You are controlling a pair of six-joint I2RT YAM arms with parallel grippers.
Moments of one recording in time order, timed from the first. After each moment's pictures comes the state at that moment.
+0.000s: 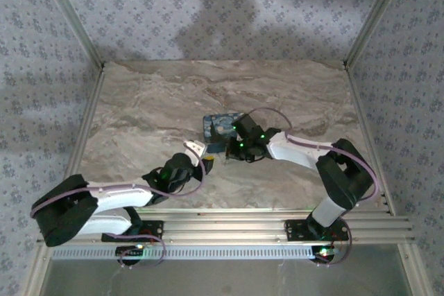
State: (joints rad) left arm -0.94 1.19 0.30 0.45 -0.24 -0.29; right arm 0.73 1.59 0.93 -0.33 -0.22 0.81
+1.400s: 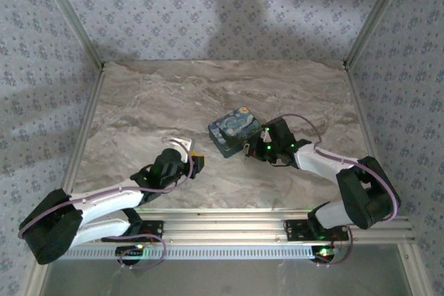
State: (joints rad) left arm -0.82 1.06 0.29 0.26 -0.13 -0.43; right arm 0.50 1.40 0.62 -0.10 -0.33 0.80
